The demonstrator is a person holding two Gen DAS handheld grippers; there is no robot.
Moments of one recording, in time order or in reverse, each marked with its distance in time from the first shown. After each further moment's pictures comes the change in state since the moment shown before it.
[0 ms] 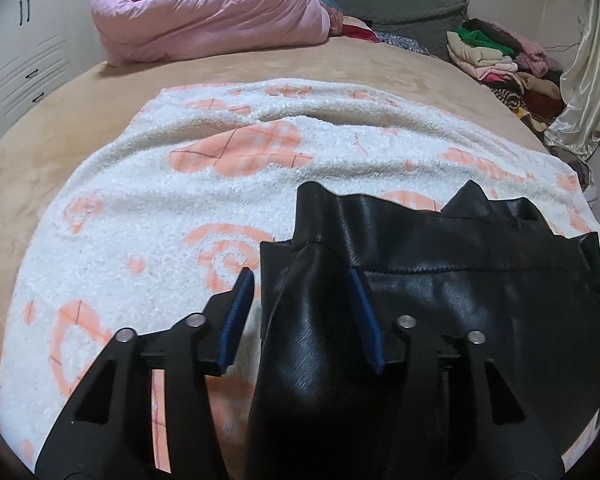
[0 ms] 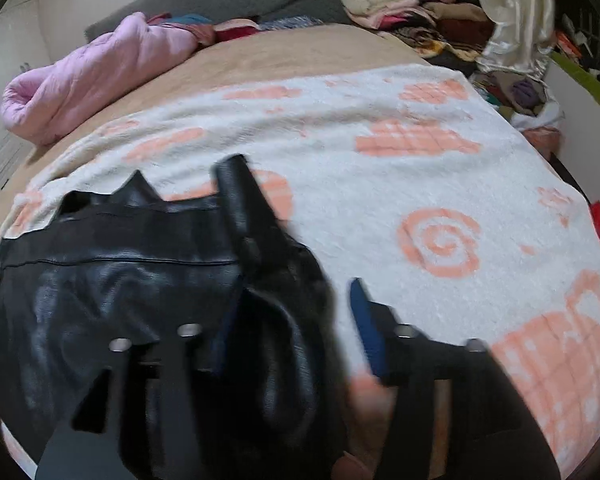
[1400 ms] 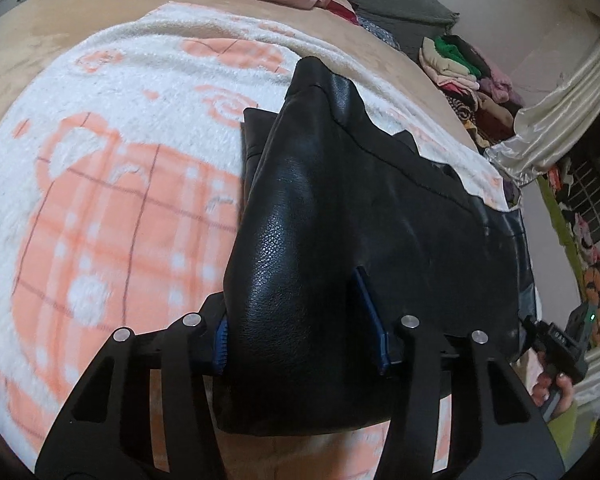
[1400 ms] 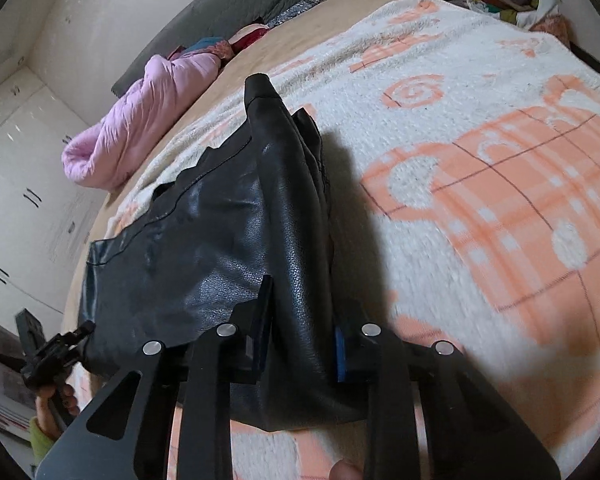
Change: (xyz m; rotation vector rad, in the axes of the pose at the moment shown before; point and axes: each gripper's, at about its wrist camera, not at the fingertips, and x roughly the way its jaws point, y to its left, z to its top) left arm -0.061 0.034 -0.093 -0.198 0.129 -0.312; right arm -0.091 -0.031 -0.102 0.255 0.052 0.331
